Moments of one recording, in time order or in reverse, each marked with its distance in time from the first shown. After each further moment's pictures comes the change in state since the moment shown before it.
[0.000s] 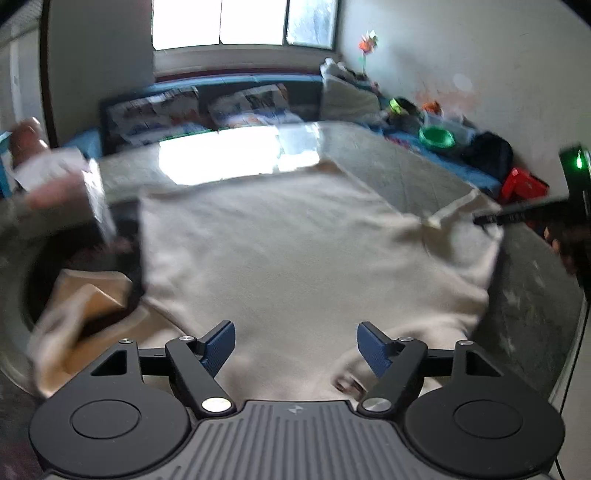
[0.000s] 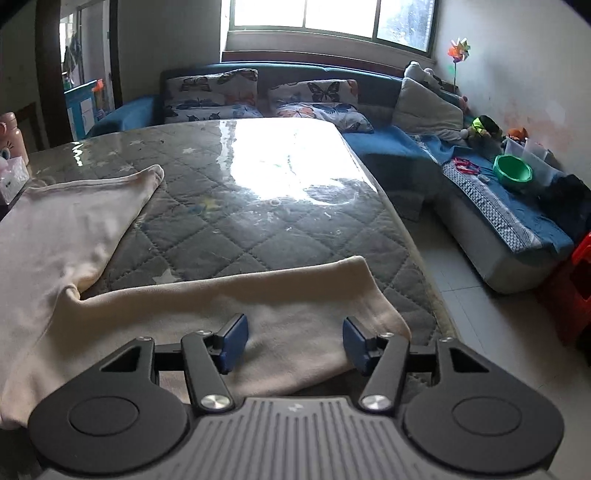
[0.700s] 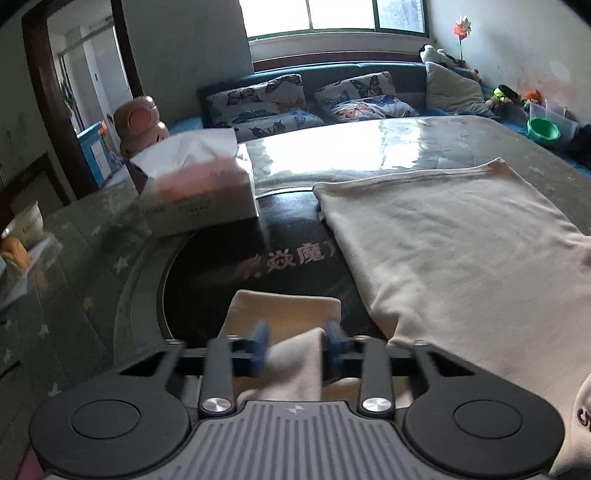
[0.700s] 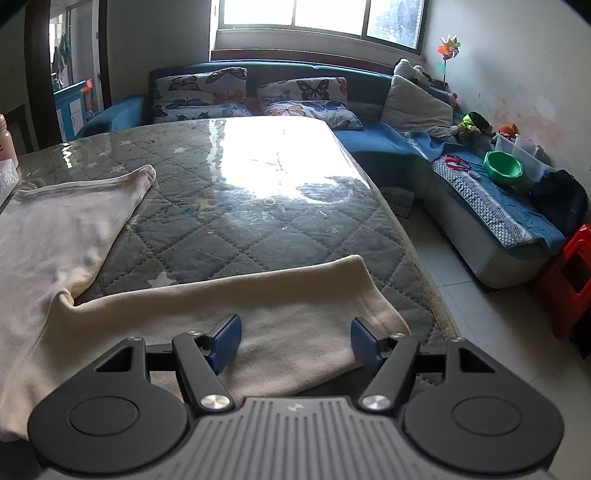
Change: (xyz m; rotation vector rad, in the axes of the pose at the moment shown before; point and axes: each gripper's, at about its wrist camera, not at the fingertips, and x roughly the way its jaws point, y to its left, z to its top) left arm 0.036 0.108 0.012 -0.053 0.072 0.326; right arm 0.006 0.007 0.003 0.005 0.003 -0.033
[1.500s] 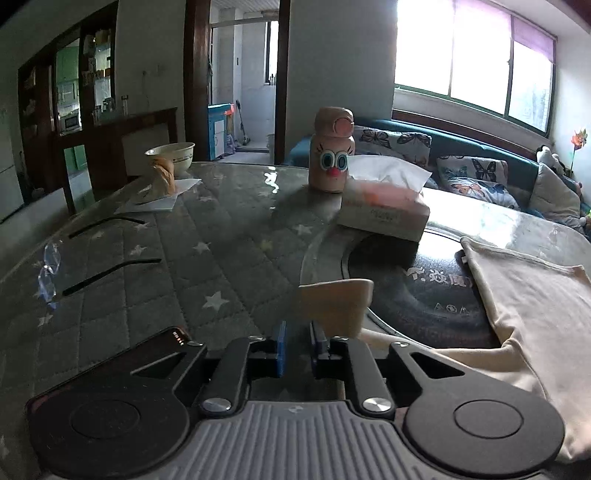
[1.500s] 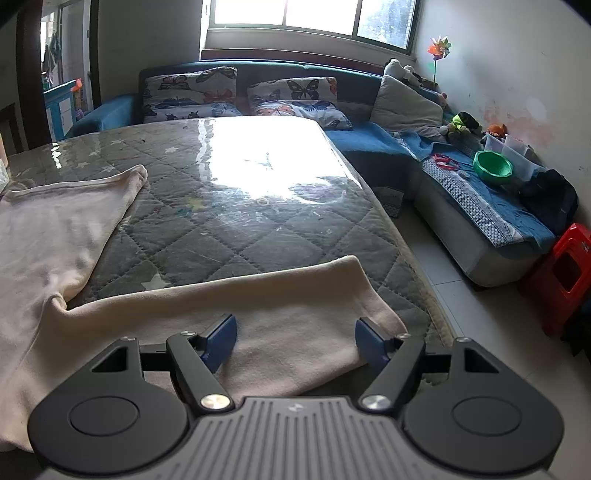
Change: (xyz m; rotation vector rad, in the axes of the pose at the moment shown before) left arm -0.092 0.087 -0.069 -0.400 -0.138 0.234; right arm 0.002 0.003 0.000 0.003 0.001 -0.040
